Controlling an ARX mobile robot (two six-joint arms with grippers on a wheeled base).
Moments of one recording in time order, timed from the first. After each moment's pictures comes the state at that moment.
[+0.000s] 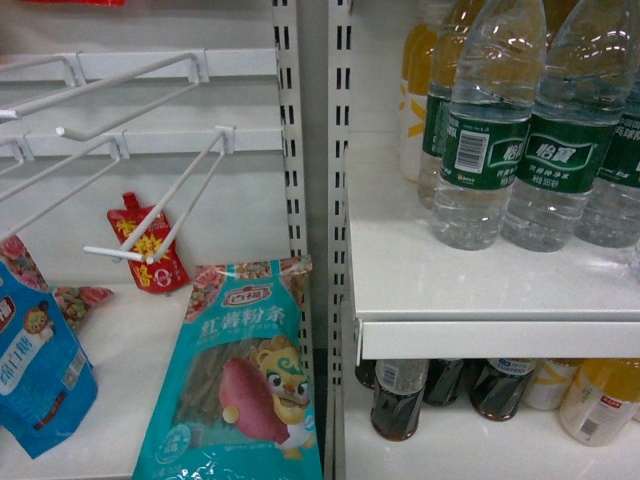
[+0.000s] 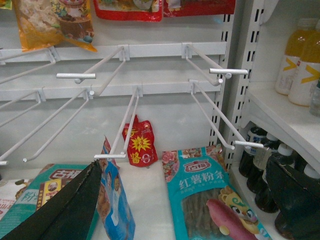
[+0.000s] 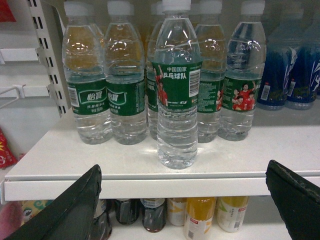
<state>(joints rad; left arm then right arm) 0.00 0.01 0.01 0.00 0.00 0.00 0.00 0.00 0.01 0.00 0.00 0.00</state>
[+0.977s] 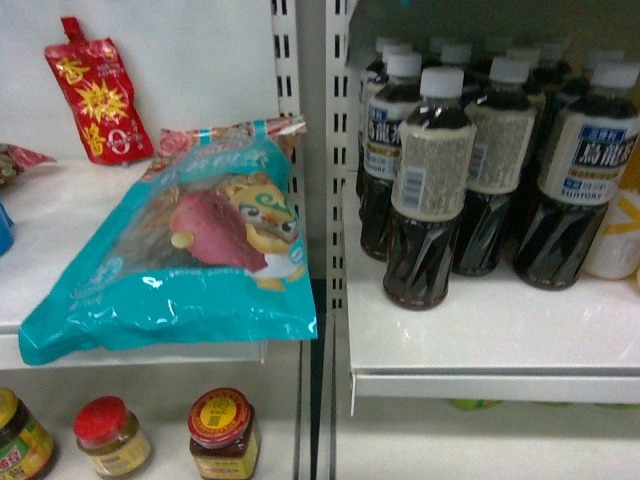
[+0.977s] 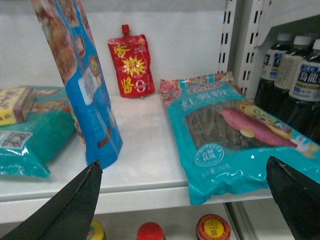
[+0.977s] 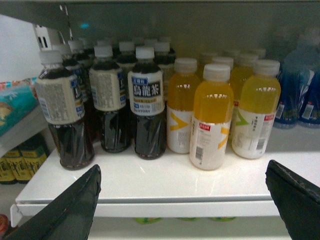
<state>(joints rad) 0.00 0.01 0.01 0.00 0.00 0.00 0.00 0.00 0.01 0.00 0.00 0.00</state>
